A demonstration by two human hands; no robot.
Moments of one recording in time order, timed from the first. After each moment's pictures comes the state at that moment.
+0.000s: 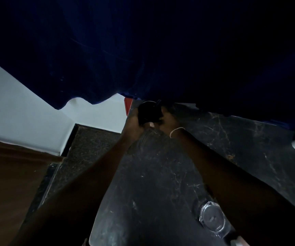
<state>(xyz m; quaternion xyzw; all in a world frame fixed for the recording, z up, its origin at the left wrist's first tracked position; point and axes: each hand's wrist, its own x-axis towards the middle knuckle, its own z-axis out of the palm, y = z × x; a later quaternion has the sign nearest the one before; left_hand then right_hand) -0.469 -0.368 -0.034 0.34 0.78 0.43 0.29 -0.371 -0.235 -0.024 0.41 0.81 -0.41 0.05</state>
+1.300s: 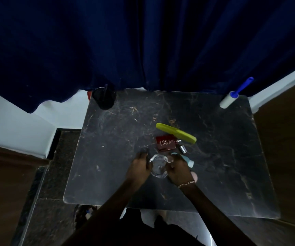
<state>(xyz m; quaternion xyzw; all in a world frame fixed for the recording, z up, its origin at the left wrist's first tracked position) -0.137 -0.456 -0.023 0.43 0.83 0.17 0.32 0.018 -0.365 0.008 0.49 0.80 -0.35 -0.04</state>
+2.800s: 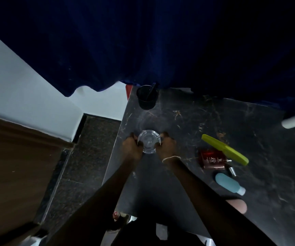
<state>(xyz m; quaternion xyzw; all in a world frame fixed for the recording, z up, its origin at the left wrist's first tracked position) -0.350 -0.471 -0.035 0.16 0.90 0.30 0.27 -0.248 -0.370 -0.013 0.52 0.77 -0.38 0.02</state>
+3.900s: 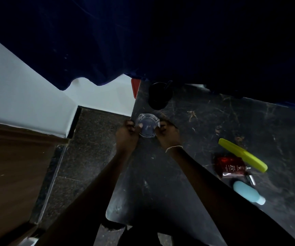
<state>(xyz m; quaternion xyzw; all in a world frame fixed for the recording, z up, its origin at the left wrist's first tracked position) -0.454 -0.466 -0.086 0.17 0.87 0.38 0.26 -0.338 -0.346 -0.062 0.50 0.75 -0.42 -0.06</state>
